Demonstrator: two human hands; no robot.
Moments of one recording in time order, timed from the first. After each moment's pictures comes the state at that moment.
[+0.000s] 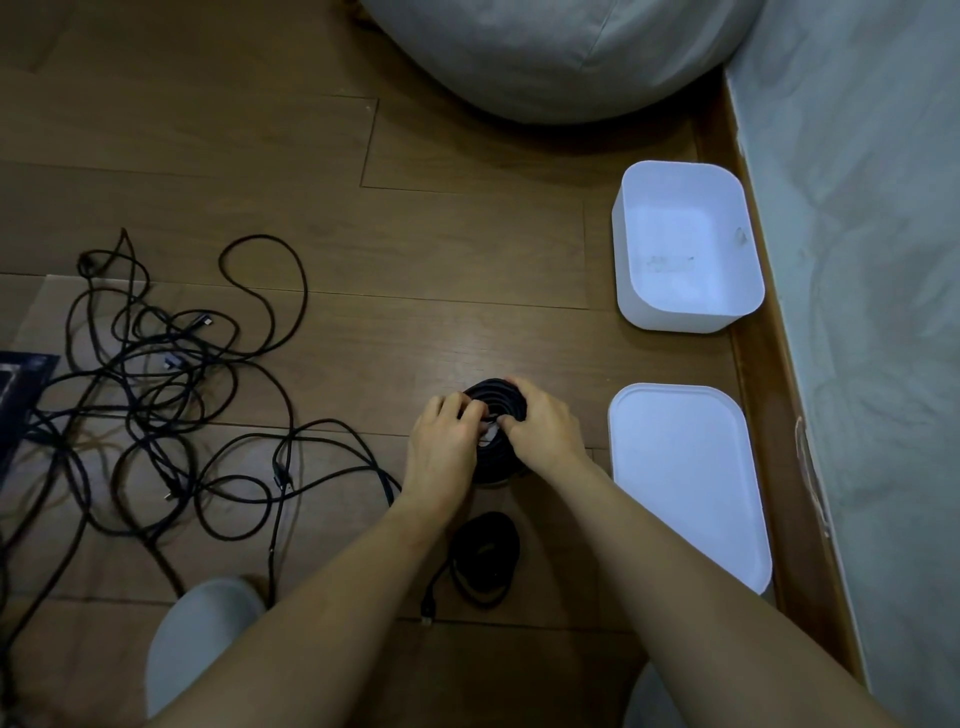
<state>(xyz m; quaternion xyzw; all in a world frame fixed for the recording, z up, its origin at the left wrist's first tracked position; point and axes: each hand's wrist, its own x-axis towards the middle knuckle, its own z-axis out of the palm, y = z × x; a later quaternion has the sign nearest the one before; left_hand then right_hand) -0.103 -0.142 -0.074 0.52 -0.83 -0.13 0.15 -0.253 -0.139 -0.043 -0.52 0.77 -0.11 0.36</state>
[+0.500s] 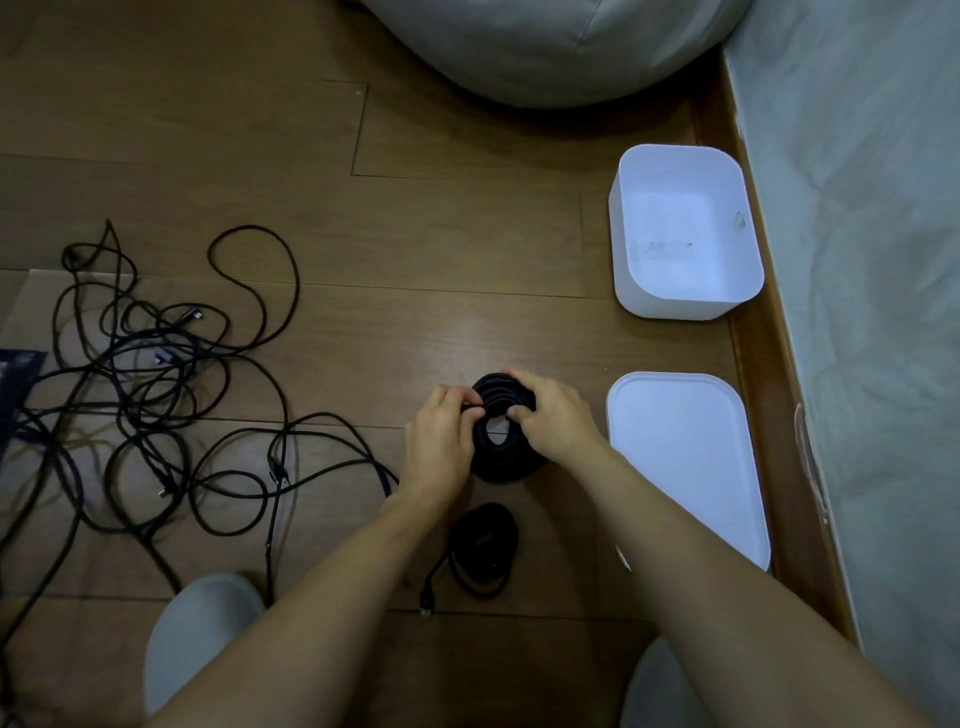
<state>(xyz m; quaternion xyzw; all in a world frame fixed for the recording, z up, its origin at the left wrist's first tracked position) -0.106 -0.138 -0.066 0.60 -0.73 -0.27 0.21 -0.273 -0.138 -0.041 -0.54 0.74 -0.11 0.37</state>
